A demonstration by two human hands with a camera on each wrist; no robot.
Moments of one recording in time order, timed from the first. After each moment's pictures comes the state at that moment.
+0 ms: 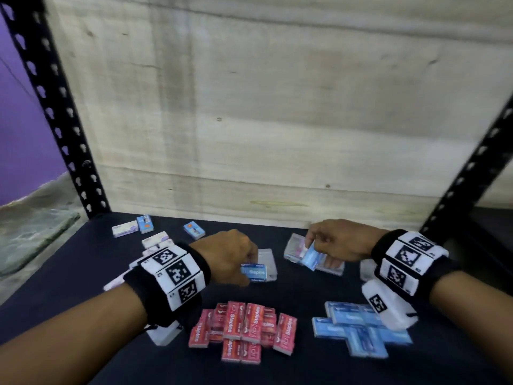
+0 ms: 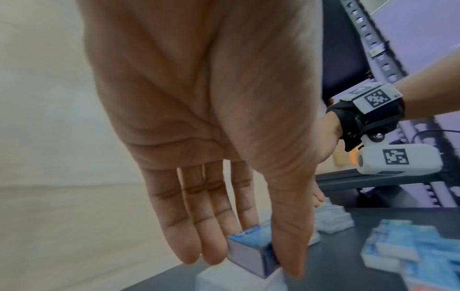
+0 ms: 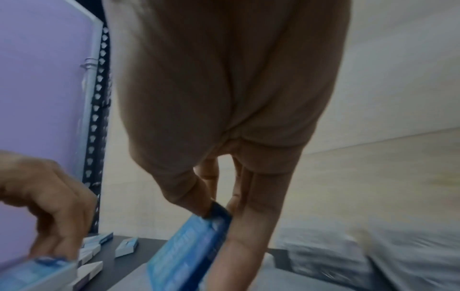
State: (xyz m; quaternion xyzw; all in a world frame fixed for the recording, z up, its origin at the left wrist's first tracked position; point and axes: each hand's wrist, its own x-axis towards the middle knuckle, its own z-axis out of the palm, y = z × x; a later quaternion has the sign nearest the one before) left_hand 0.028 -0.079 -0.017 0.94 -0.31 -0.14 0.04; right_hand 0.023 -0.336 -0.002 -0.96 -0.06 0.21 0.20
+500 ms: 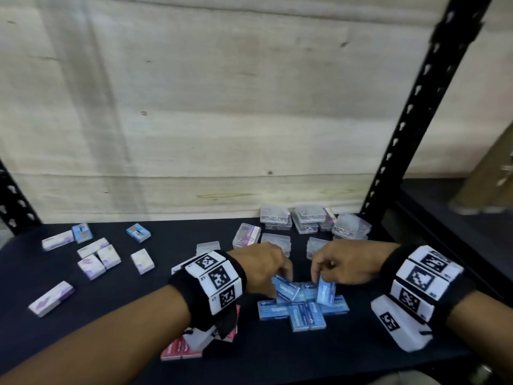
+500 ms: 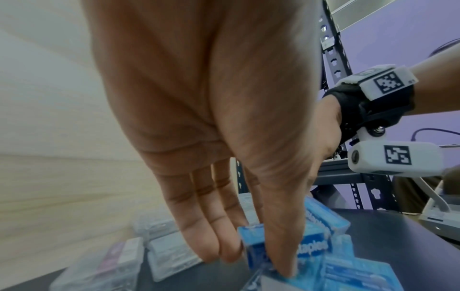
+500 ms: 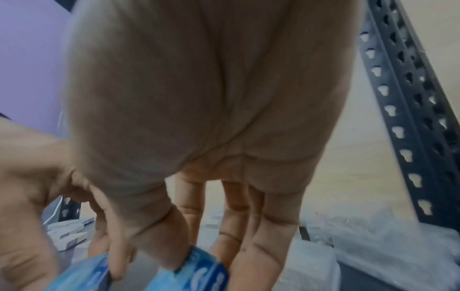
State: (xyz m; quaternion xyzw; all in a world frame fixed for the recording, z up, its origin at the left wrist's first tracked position) left_hand -0.012 -0.222 -0.021 0.86 -0.46 -0.21 0.03; right_hand -0.055 -0.425 -0.012 -0.96 -0.08 0.27 0.07
